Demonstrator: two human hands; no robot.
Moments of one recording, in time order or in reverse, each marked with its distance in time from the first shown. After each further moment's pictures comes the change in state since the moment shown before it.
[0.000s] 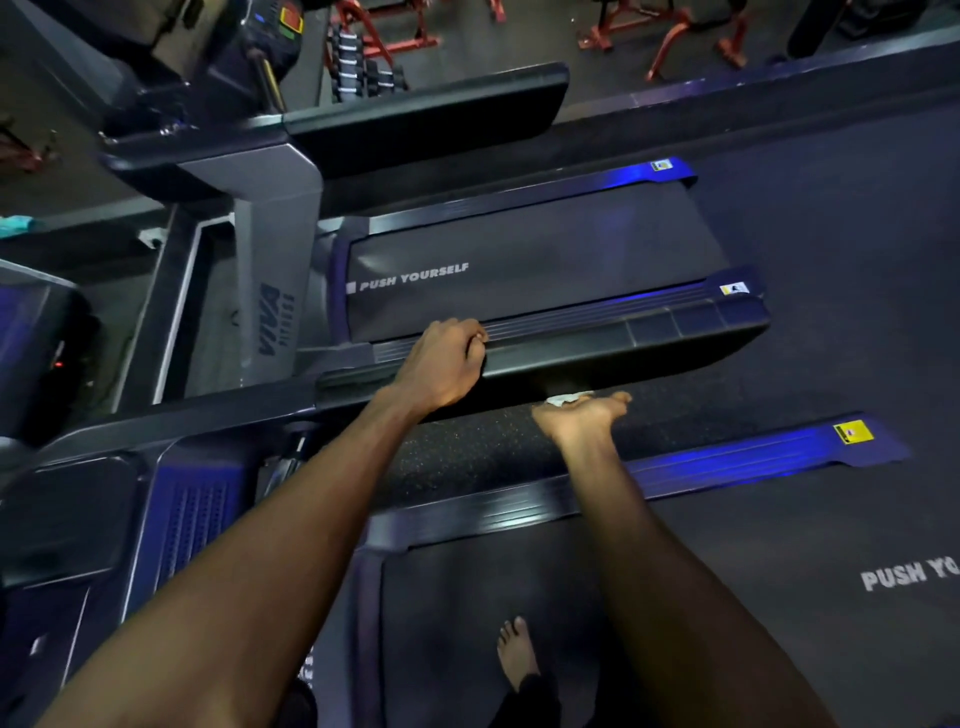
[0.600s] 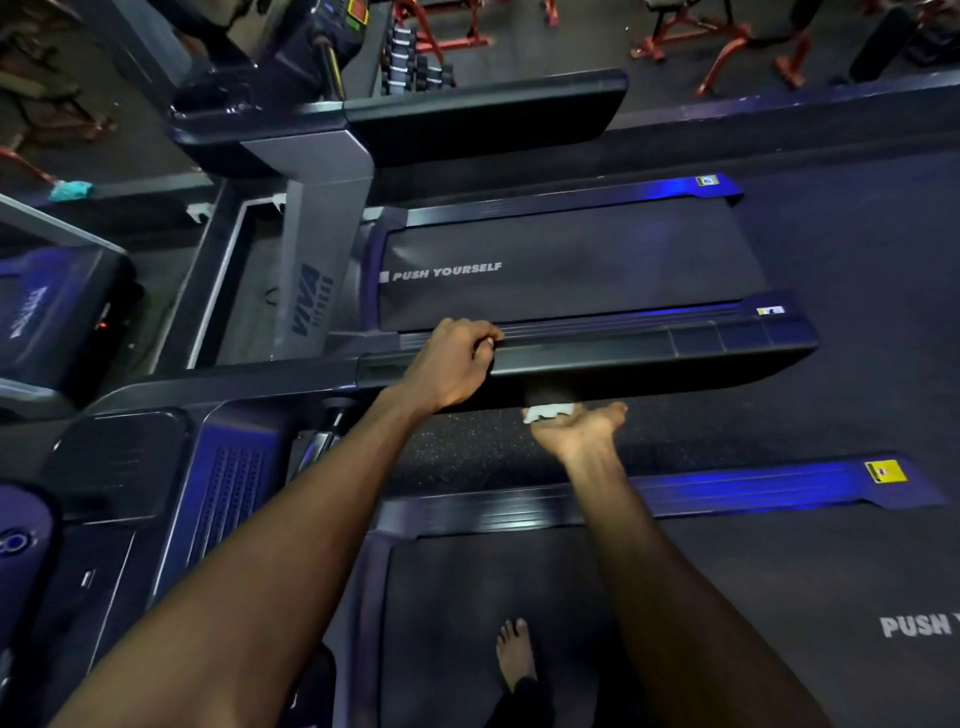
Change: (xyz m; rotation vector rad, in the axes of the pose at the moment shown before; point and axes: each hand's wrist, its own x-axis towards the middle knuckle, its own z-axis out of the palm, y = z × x) left_hand -0.027 -0.023 -0.017 -0.056 0.031 -0.041; right_hand -0.014 0.035 -0.003 -0.200 0.031 0.037
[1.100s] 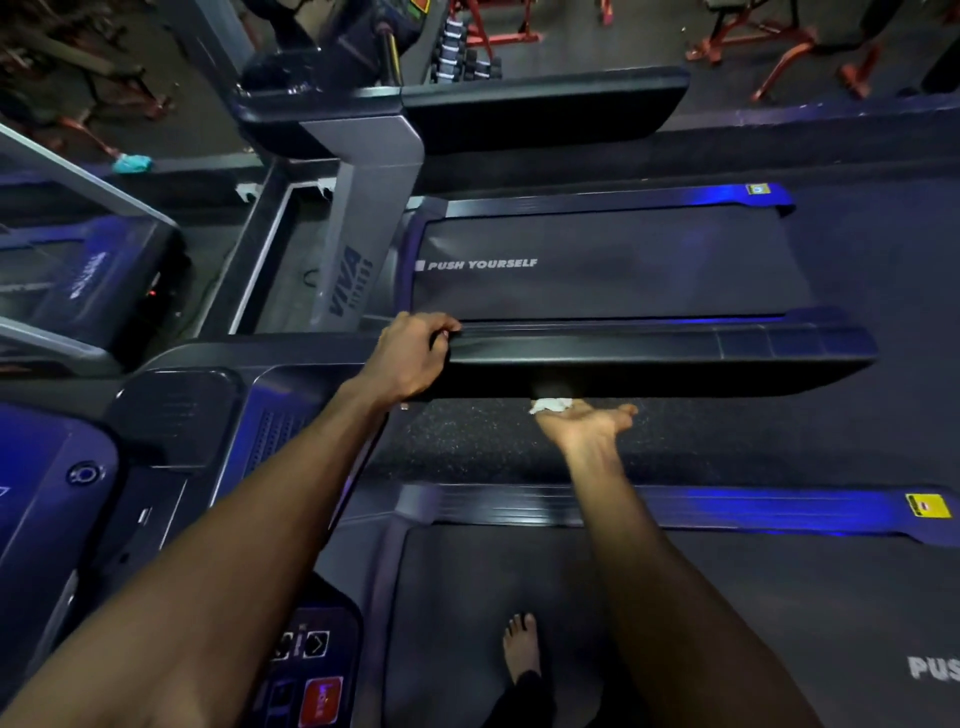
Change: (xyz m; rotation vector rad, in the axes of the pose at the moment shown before) left_hand -0.045 -0.061 -0.042 0.084 0.085 -0.160; right_hand -0.005 0.039 0.008 0.125 -0.055 0.136
